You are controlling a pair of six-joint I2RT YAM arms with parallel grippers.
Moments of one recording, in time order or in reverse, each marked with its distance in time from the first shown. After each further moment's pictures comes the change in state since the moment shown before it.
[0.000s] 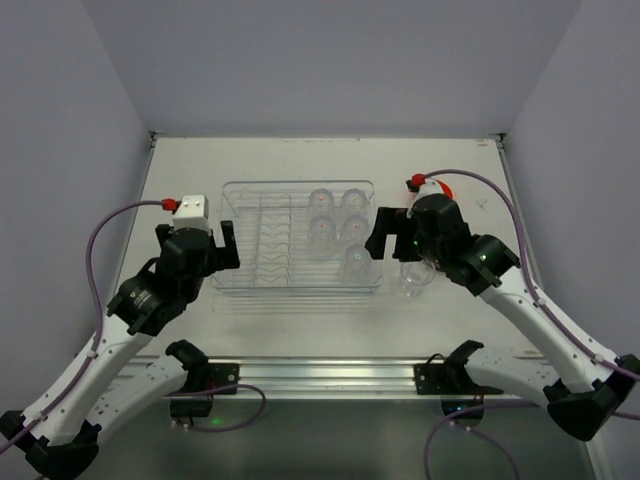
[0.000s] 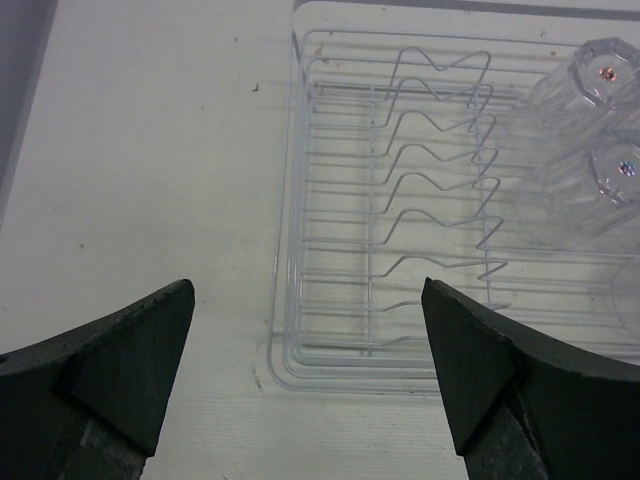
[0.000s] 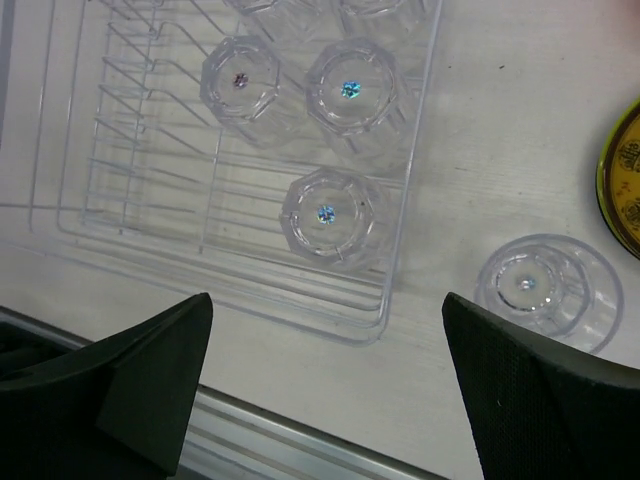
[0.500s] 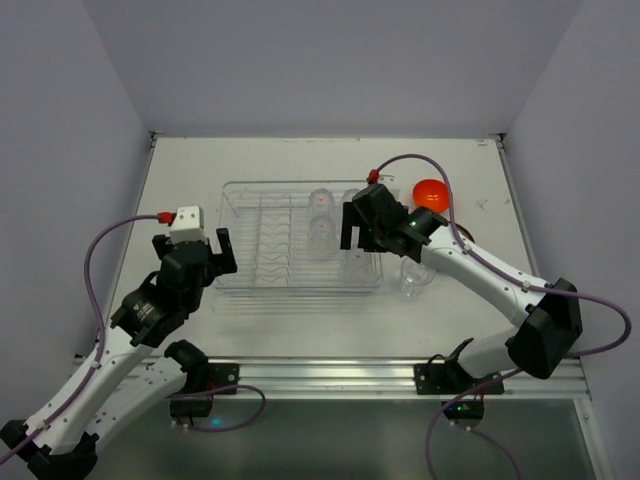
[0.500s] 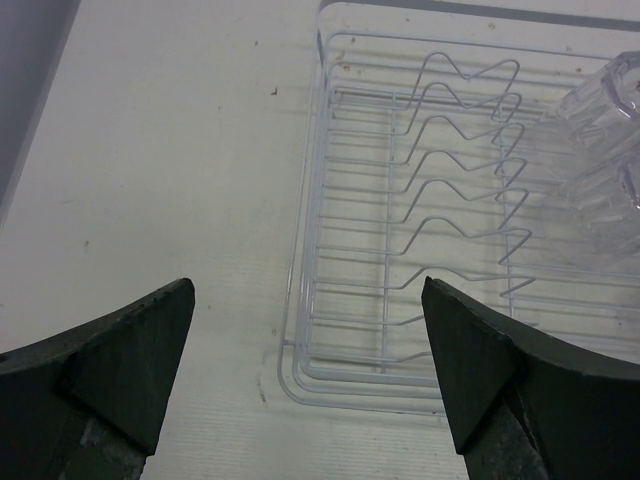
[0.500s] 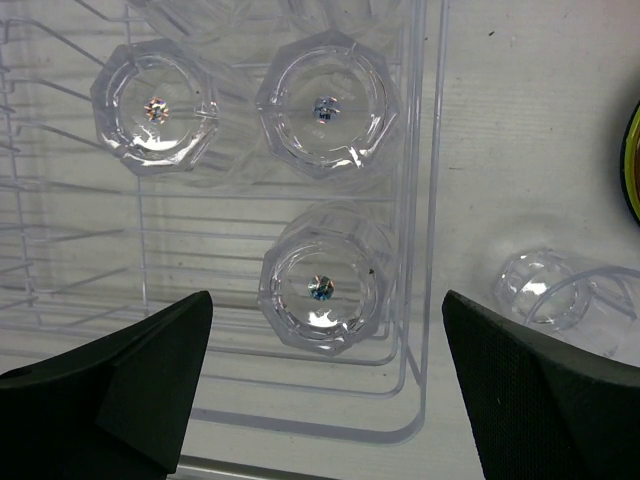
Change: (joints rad) left arm 0.000 -0.111 -0.152 0.103 -0.081 0.001; right arm 0.111 0.364 0.127 0.010 0.200 0.141
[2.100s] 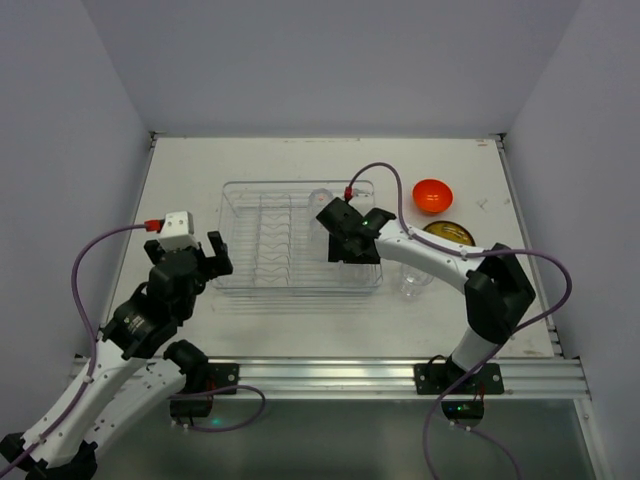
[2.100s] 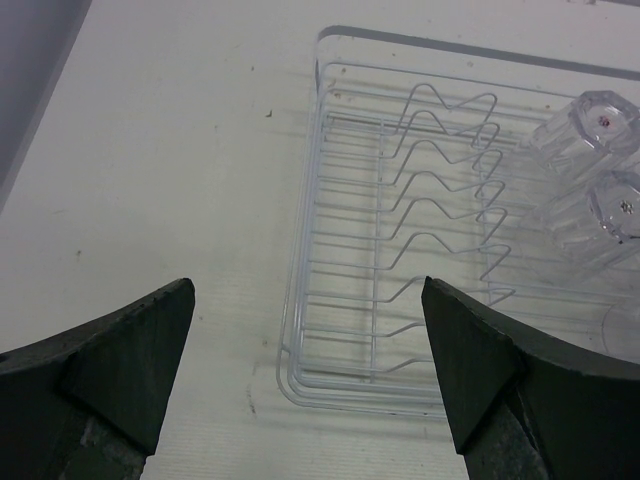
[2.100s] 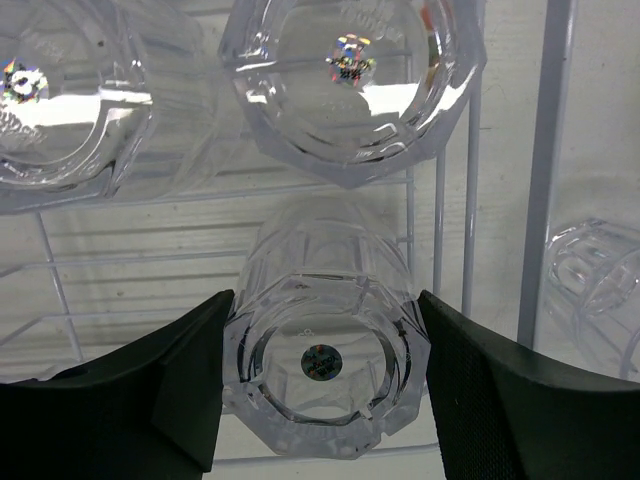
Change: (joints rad) left arm 0.000 -0.092 -0.029 0.024 0.000 -0.006; right arm 0.078 0.305 0.068 -0.043 0.100 0.135
